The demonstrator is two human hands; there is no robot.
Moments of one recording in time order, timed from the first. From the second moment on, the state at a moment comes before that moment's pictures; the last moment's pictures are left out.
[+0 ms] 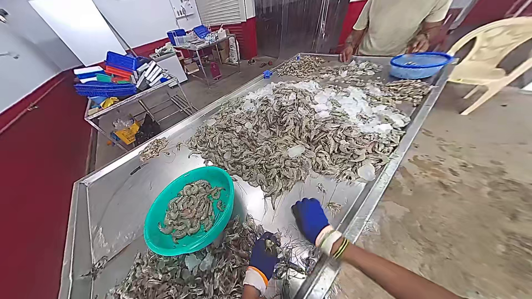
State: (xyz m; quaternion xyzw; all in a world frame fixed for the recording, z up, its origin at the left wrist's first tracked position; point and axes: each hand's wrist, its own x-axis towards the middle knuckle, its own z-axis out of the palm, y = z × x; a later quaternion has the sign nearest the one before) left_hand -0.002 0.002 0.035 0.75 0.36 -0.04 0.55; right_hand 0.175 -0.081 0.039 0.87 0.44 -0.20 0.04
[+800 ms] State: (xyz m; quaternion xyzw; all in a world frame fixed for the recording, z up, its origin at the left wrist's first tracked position) left_hand -0.029 -0.003 0.010 0.62 0.28 0.26 0.69; right_hand 0.242 -0.007 0.014 0.79 0.56 -0.23 -0.08
